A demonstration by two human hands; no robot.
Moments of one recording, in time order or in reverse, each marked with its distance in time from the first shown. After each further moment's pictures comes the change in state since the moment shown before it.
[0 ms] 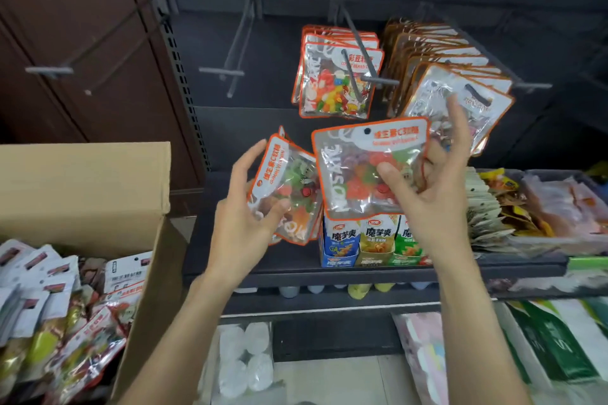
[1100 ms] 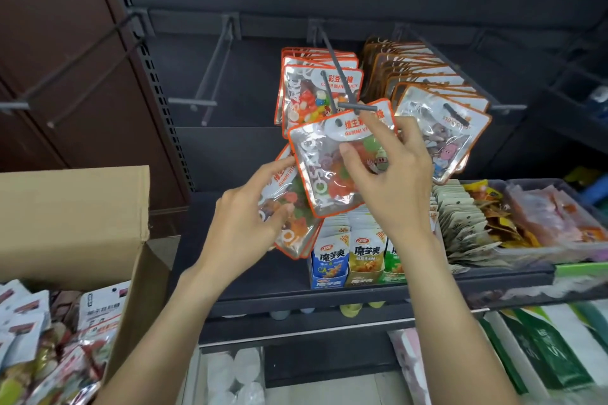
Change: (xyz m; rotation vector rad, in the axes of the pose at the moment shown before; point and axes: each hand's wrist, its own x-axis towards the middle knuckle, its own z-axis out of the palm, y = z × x) left_hand 0.039 0.006 0.008 0.265 -0.178 0.101; right_hand 0.048 0.010 0.022 -0.605 0.201 -0.236
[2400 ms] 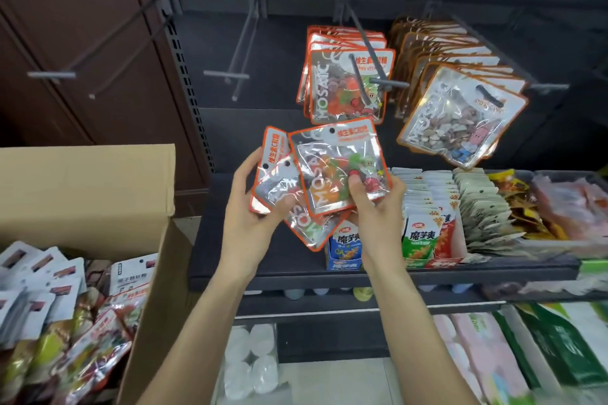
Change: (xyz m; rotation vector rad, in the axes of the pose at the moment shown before) left_hand -0.031 -0.026 0.013 -0.701 0.207 -0.176; right_hand -0.074 -0.011 0.035 0.765 -0.161 0.875
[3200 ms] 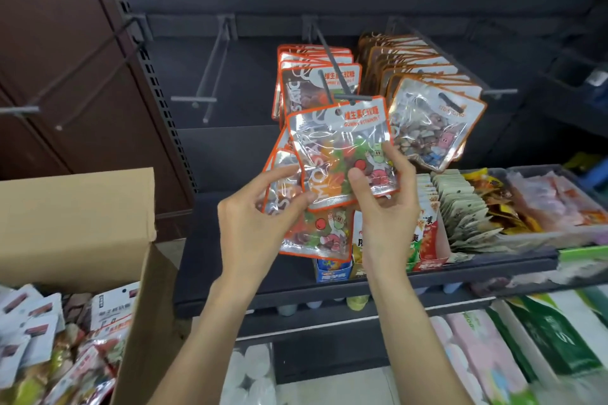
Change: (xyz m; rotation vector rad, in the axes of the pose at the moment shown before) left_hand 0.003 0.034 0.035 0.417 0.049 0.285; right_hand -0.006 -0.027 -0.013 0.057 0.167 -0.397
